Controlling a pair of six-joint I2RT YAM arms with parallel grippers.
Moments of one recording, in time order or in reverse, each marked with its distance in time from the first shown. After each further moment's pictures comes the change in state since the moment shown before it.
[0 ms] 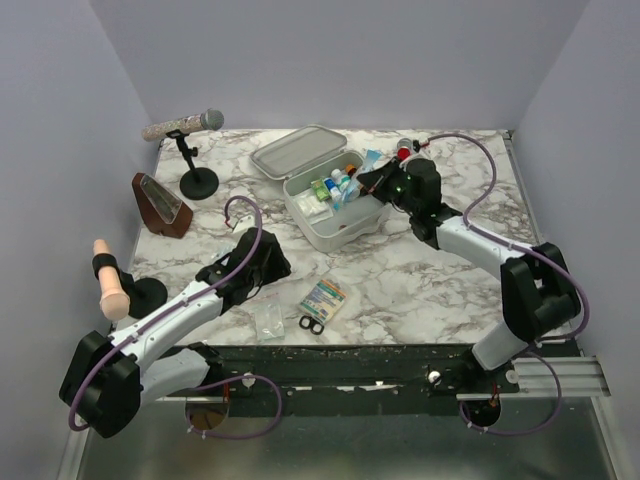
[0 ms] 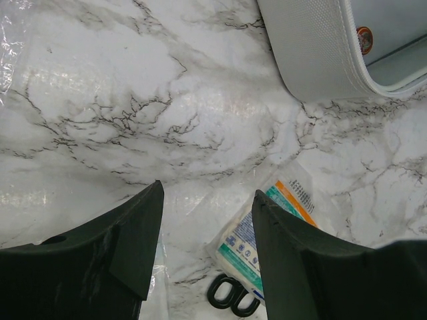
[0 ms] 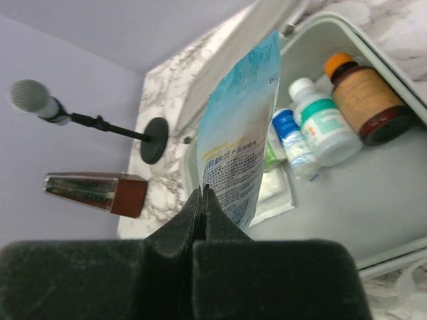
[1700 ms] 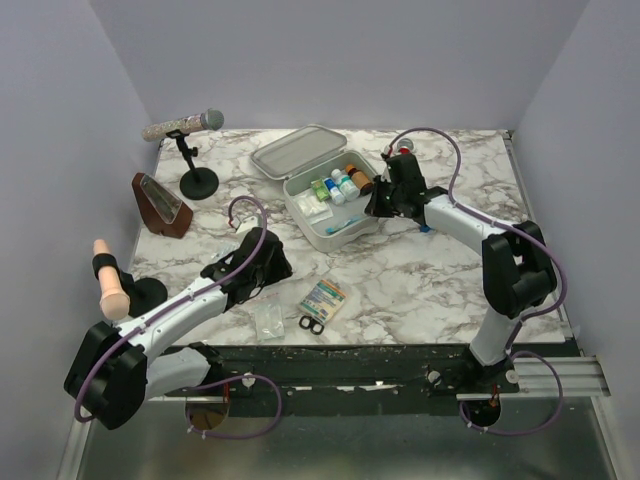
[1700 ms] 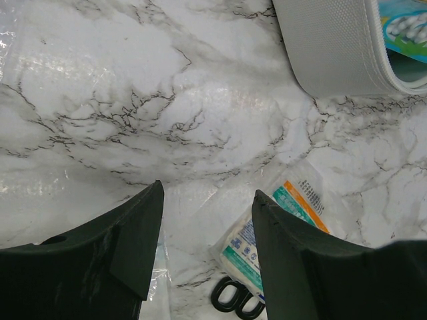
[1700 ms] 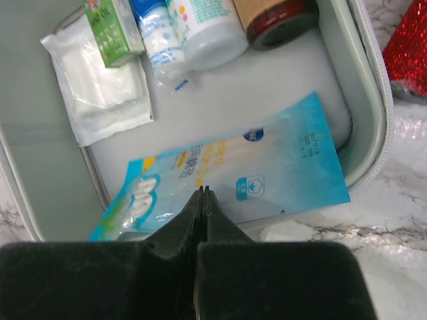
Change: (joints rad) left arm 0.000 0.054 0.000 0.012 0.010 -0.003; right arm -0.020 0.209 0.239 -0.565 -0.067 -0.436
